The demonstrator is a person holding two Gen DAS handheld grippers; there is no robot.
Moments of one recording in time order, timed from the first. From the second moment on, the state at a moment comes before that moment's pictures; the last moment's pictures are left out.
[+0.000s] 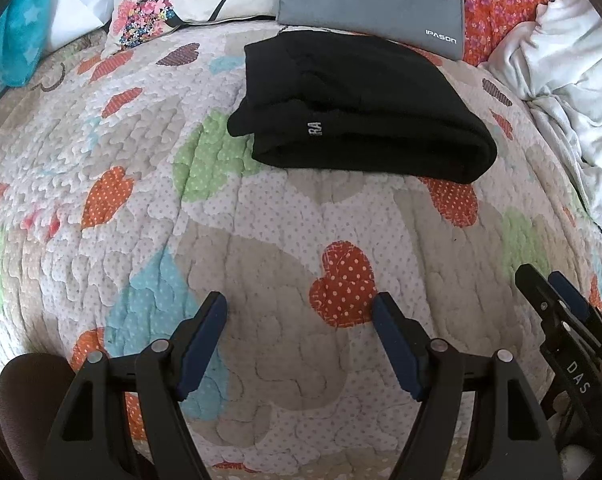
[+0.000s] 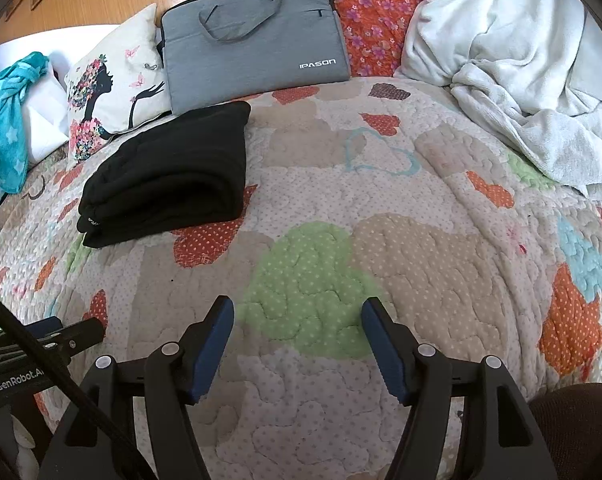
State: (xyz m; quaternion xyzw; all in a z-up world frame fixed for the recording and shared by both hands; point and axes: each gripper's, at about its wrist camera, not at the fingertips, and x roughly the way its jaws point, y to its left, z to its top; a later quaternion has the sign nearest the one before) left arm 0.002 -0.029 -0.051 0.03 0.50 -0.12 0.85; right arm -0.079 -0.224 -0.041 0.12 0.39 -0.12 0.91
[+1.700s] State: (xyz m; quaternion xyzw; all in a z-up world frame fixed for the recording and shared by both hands) left arm 0.002 -0.035 -0.060 0.03 0.51 -0.13 0.85; right arm -0.070 -0.217 -0.048 0.08 0.41 -0.11 0.90
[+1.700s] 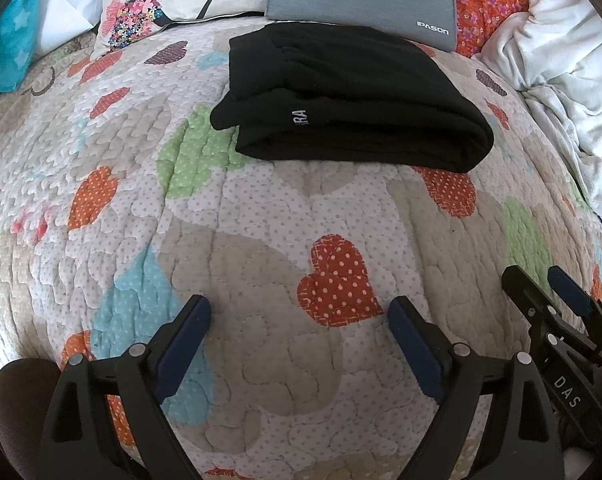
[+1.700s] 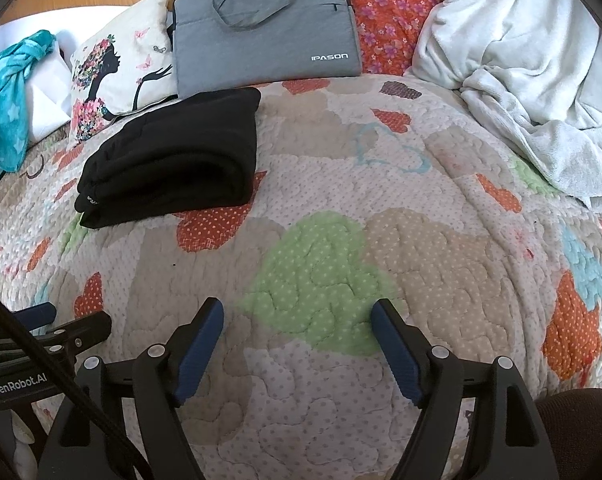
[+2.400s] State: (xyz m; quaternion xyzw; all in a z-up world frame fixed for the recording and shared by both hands) left arm 0.134 0.009 -0.023 -0.16 0.50 -0.19 0.83; right arm 0.061 -0.261 0.005 0.14 0.42 0.00 0.90
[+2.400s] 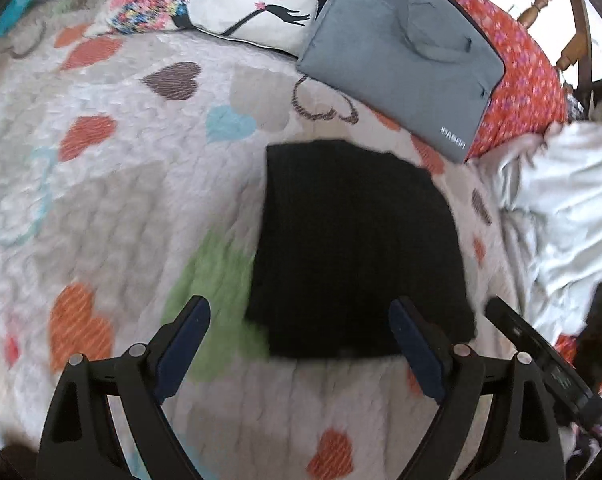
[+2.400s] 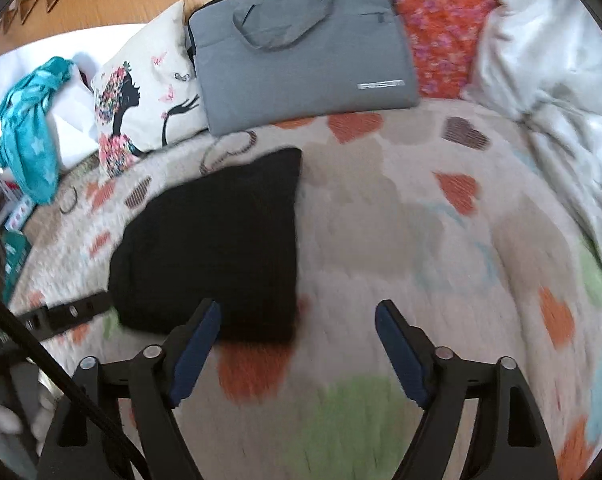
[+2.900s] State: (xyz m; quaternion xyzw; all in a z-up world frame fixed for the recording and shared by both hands) left arm 0.229 -0.034 -0.048 -0.17 0.53 -0.24 0.80; right arm 0.191 -0.283 -0.050 0.25 0.44 0.14 0.85
